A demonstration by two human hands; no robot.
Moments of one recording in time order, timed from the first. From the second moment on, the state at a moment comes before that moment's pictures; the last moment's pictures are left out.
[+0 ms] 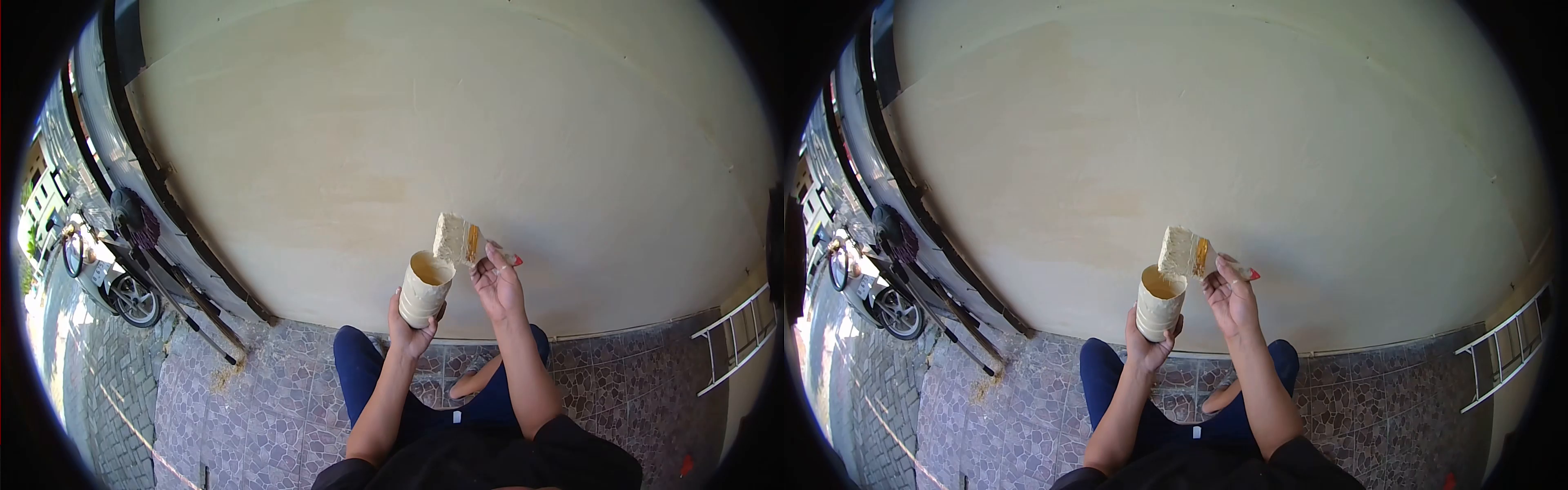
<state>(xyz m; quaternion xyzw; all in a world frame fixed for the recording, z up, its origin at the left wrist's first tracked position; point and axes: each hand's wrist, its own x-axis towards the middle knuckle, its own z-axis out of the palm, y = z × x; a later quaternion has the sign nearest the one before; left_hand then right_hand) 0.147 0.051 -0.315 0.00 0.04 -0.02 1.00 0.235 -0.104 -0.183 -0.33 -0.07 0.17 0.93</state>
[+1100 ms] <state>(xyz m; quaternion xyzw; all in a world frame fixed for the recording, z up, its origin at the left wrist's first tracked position) 0.195 0.086 -0.145 -0.05 -0.01 0.01 1.00 0.305 -0.017 0.094 -0.41 -0.38 -0.36 0.75</state>
